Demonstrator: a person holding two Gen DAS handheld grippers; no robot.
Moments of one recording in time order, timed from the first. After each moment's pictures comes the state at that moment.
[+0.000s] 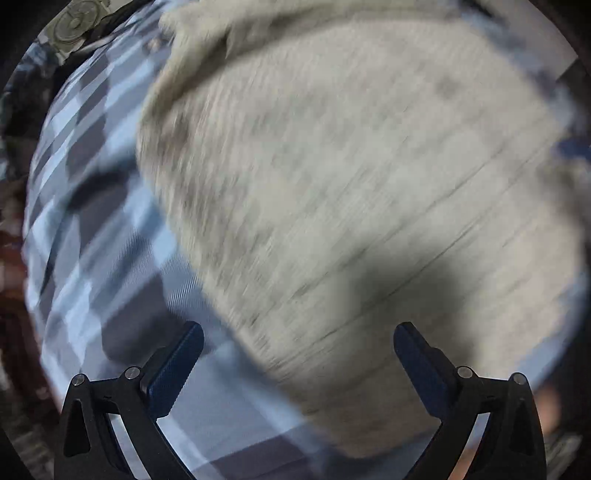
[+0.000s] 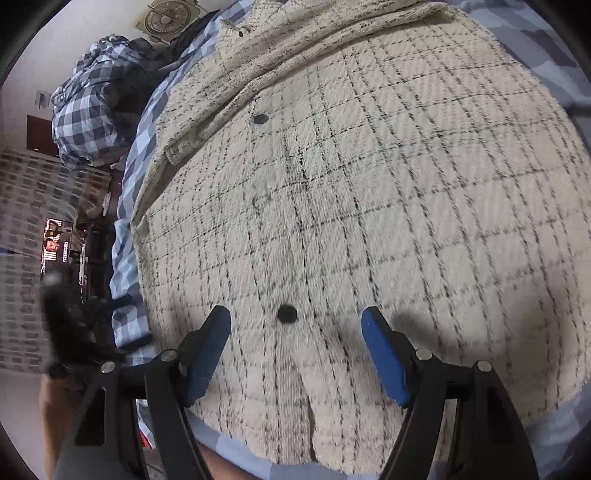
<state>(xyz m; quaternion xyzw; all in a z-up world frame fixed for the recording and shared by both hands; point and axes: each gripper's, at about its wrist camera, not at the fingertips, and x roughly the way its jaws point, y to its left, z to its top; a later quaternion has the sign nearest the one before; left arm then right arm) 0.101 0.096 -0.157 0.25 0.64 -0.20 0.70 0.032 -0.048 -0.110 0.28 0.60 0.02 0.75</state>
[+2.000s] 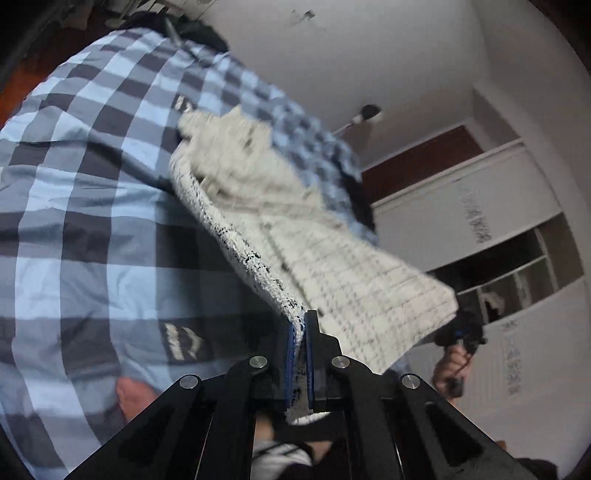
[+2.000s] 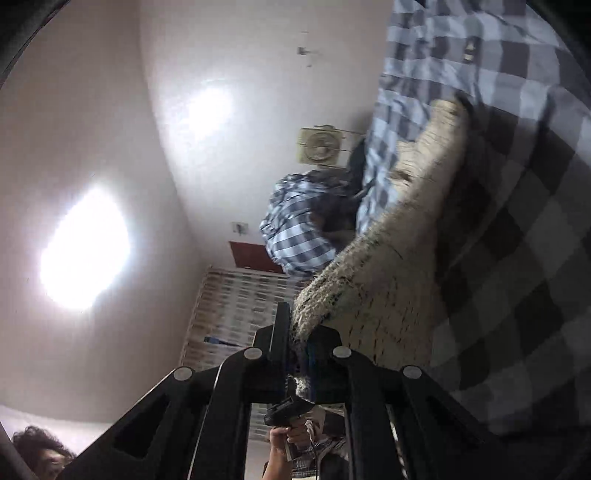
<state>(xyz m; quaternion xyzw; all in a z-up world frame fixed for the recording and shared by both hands) -0.006 0.236 0.020 -0.28 0.50 -0.37 0.73 -0.129 -0.152 0.048 0.60 0.24 0.24 0.73</state>
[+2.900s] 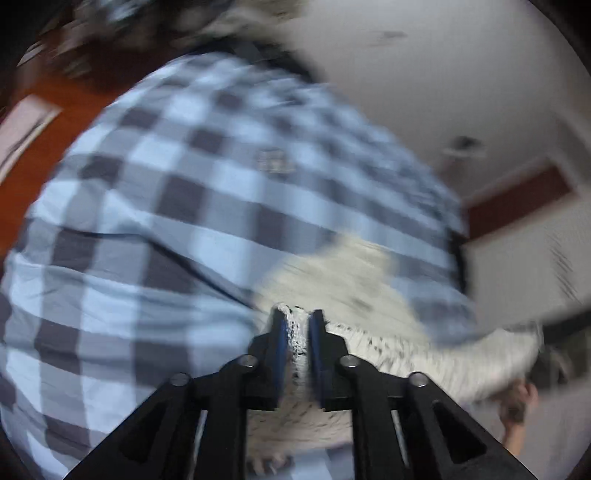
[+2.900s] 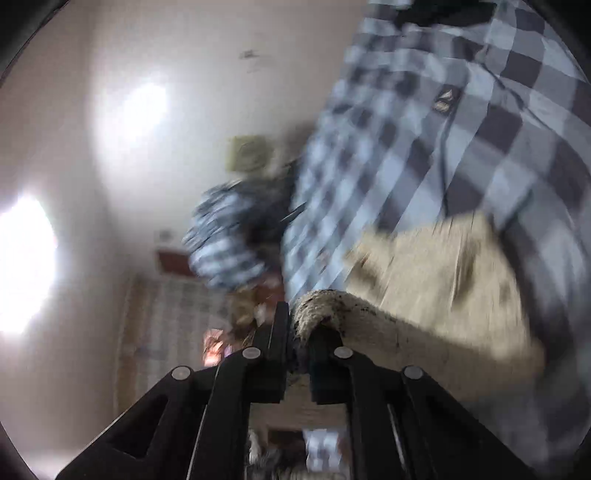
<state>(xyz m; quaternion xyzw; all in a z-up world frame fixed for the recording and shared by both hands) 0.222 0.237 0.010 -0.23 0.56 -0.13 0.79 0.030 -0.277 0.044 0.57 0.35 0.08 0.74</state>
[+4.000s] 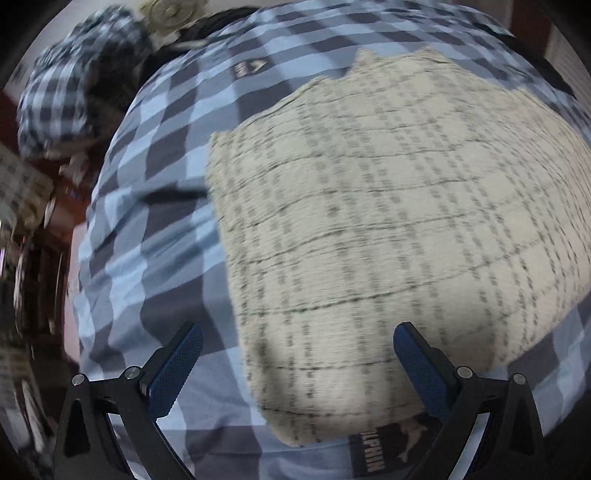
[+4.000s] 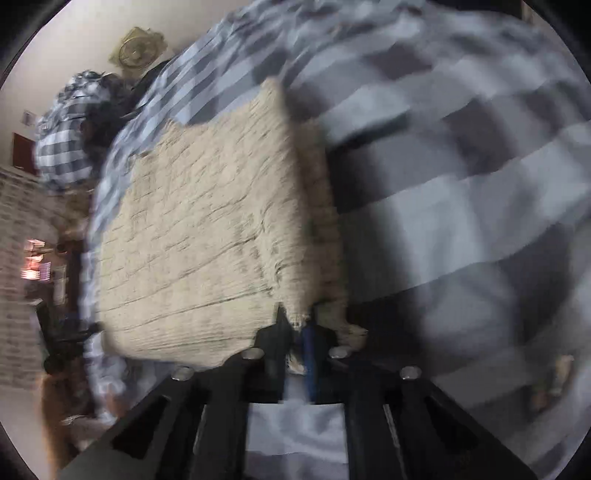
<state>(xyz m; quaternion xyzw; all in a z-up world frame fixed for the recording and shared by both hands) 0.103 0.092 -0.098 0.17 0.58 -0.07 0.79 -0.023 -0.254 -0.101 0.23 0.57 -0.09 0.78</state>
